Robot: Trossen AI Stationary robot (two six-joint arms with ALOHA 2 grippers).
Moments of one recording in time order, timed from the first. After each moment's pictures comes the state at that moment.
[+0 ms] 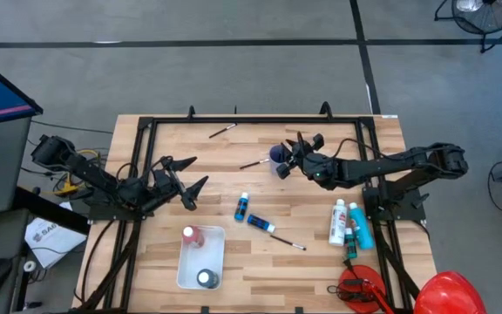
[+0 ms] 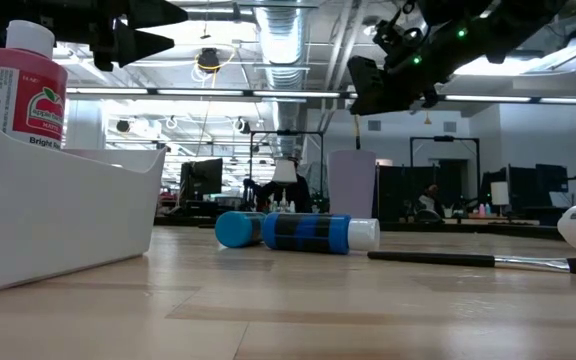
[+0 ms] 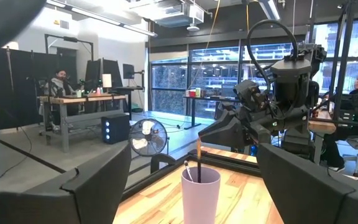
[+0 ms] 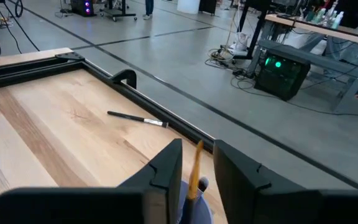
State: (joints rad) left arm -0.40 1.01 0.19 1.19 -0.96 0.26; right arm -0.03 1.38 0.69 0.32 0.84 0.15
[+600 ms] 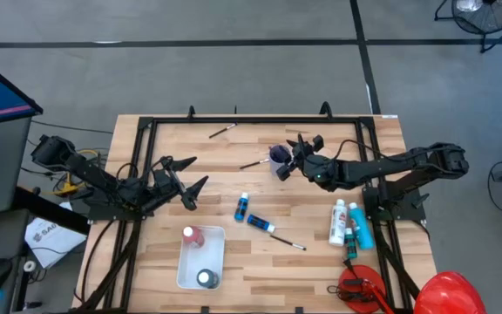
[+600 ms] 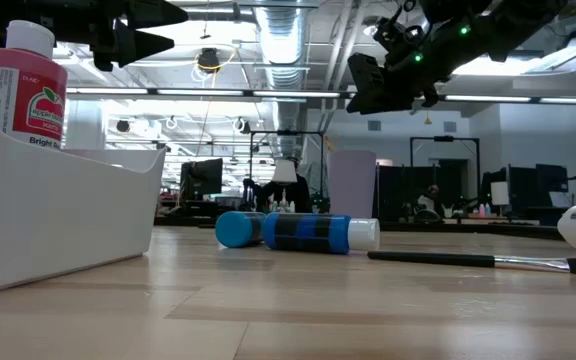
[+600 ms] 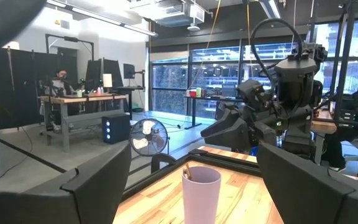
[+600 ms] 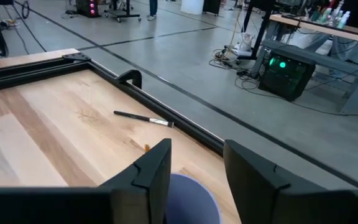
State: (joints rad) left arm -0.40 1.01 0.19 1.19 -0.96 0.26; right arm -0.01 1.37 0.70 0.32 0.84 0.16
